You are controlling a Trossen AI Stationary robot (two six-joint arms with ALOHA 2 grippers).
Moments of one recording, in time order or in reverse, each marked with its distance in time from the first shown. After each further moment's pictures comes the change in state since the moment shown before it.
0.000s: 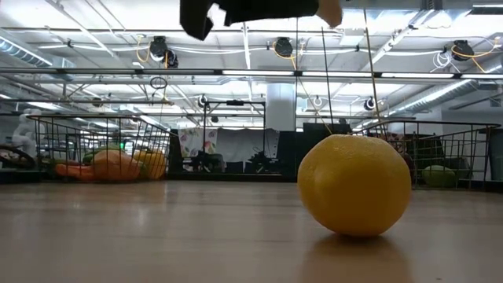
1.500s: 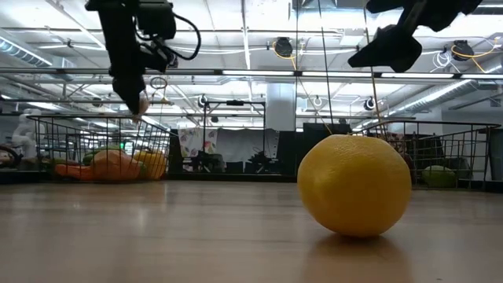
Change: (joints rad) left arm 0.918 -0.571 -0.156 -1.291 -0.098 -0.830; right arm 0.128 -0.225 -0.616 0.468 0.195 0.224
